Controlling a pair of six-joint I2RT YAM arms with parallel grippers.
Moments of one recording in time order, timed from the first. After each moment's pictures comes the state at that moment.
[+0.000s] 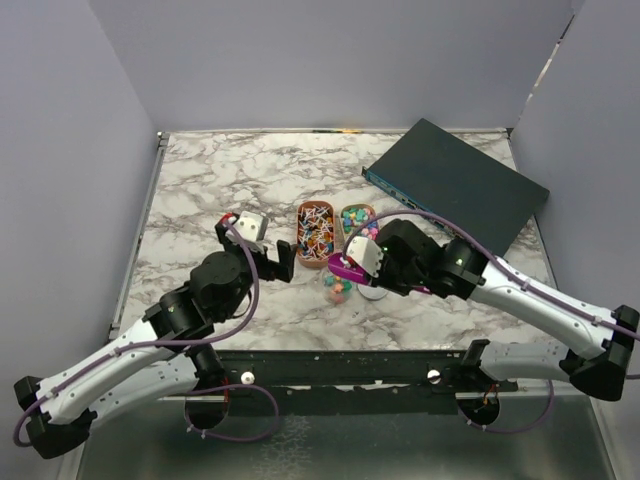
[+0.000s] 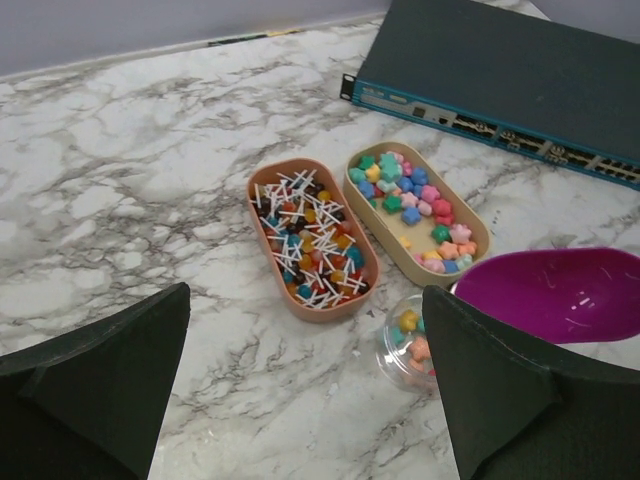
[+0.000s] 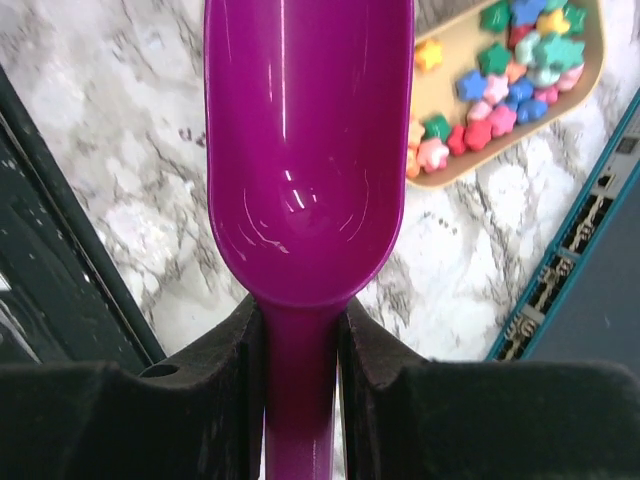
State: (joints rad) left arm -0.97 0.63 0.73 -0.27 -0.58 -0.18; right arm 0.98 1.20 1.15 -0.96 0.12 -0.42
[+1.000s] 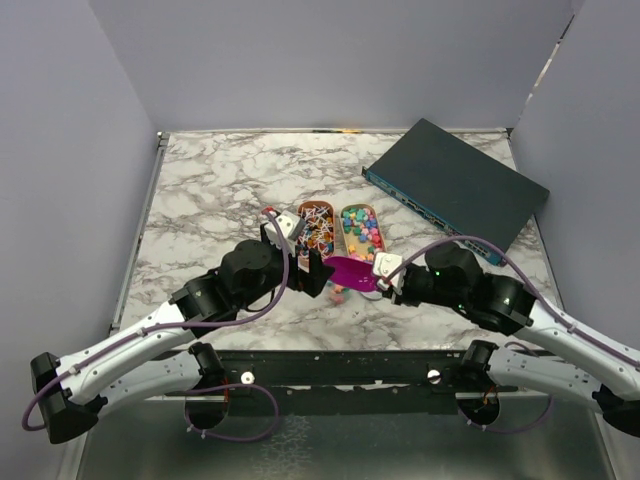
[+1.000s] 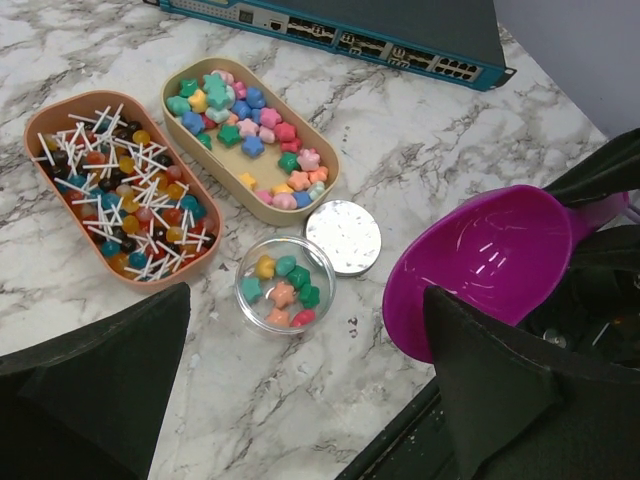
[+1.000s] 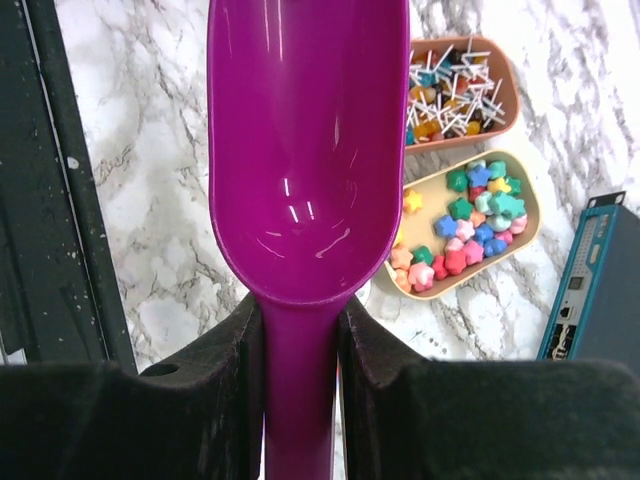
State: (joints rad) left arm -0.97 0.82 0.76 -0.24 -0.17 -0.32; right arm 0.98 0.83 0.85 -0.59 -0.09 -0.49
